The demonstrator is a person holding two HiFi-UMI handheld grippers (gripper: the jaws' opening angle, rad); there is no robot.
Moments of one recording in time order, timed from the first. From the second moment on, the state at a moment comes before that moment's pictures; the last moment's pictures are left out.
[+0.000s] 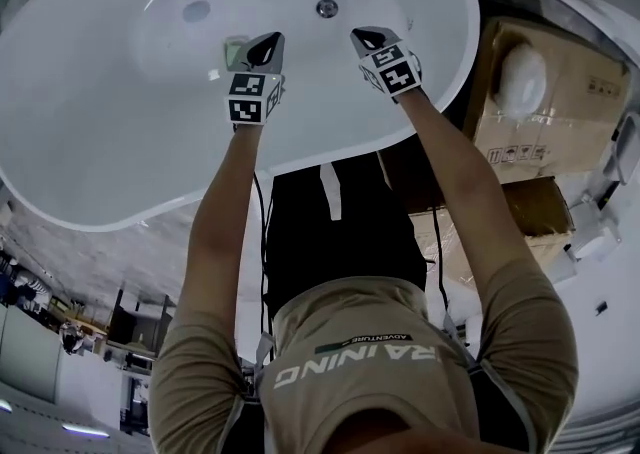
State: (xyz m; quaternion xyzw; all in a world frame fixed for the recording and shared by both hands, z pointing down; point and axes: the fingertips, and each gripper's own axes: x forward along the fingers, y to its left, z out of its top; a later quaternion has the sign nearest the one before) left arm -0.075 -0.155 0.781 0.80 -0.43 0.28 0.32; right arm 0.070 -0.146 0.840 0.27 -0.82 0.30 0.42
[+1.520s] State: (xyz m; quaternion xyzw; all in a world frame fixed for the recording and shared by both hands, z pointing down) left arm -0.086 -0.141 1.030 0.74 -0.43 0.29 0.42; right arm 0.035 -0.168 1.134 0.23 -0.75 0.31 0.54
